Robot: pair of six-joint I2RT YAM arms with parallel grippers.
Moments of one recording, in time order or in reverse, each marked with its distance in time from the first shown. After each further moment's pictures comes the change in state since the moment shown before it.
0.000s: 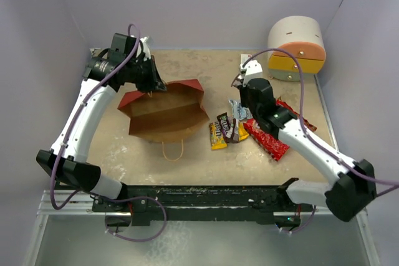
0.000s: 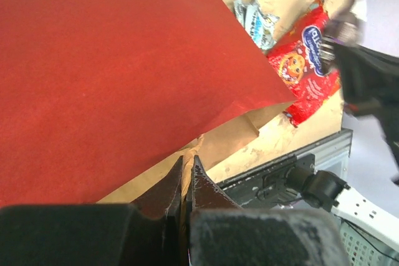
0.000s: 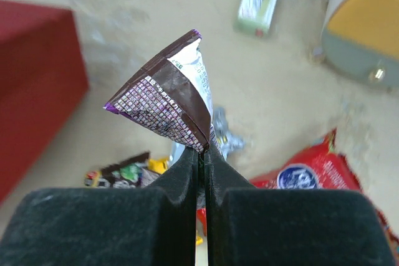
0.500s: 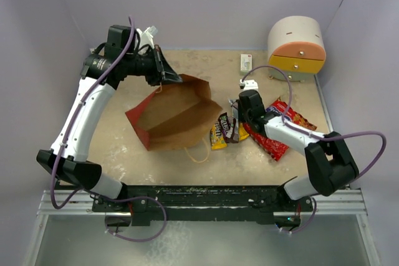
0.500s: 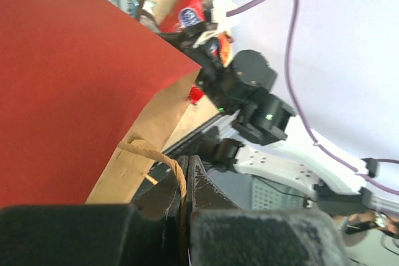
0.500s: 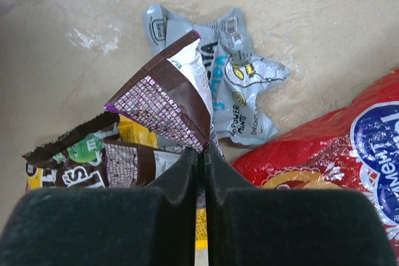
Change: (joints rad) left arm 0.000 0.013 0.063 0.108 0.335 -0.176; right arm -0.107 0.281 -0.189 0.088 -0.084 0.240
